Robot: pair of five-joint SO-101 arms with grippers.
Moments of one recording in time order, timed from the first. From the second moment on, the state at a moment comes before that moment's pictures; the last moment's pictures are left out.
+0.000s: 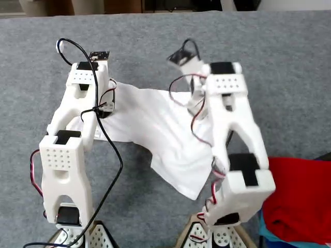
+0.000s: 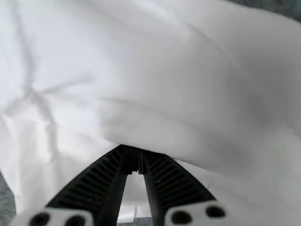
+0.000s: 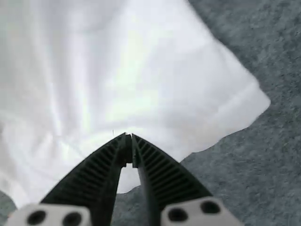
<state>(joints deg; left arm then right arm) -0.8 37.1 -19.2 78.5 -4.4 -6.8 14.6 -3.4 82.0 24.9</state>
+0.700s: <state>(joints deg) -1.6 37.2 -23.0 84.4 -9.9 0.4 74.1 -82.1 86.4 25.0</state>
